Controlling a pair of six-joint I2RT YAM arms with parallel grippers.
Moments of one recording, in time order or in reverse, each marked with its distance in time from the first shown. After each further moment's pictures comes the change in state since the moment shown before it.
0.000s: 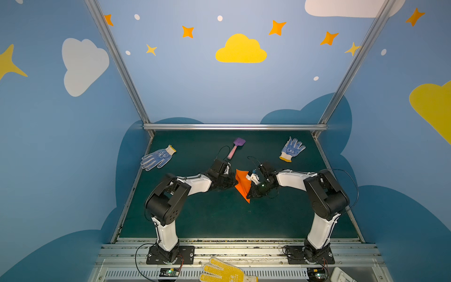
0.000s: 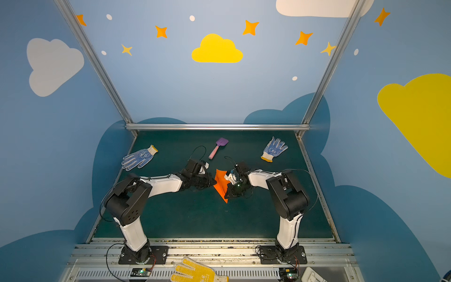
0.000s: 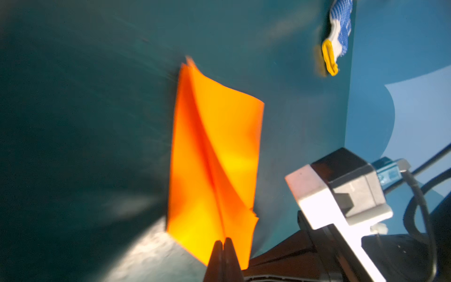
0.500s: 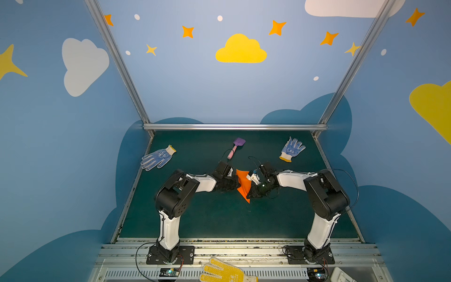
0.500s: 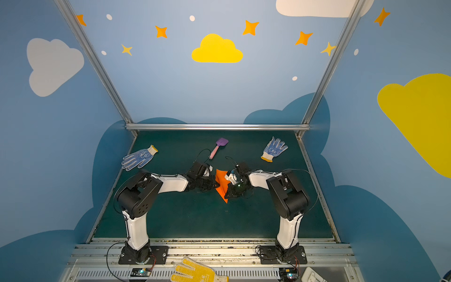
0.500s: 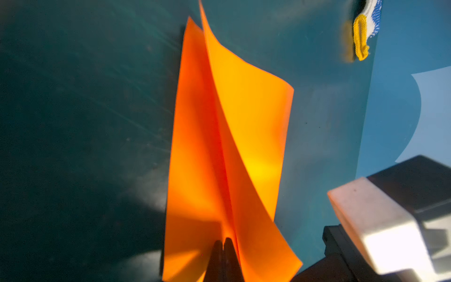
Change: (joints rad) left arm -0.017 0.099 0.019 0.036 0.000 -0.018; right arm -0.003 -0.003 -0.018 0.024 -0.016 0.011
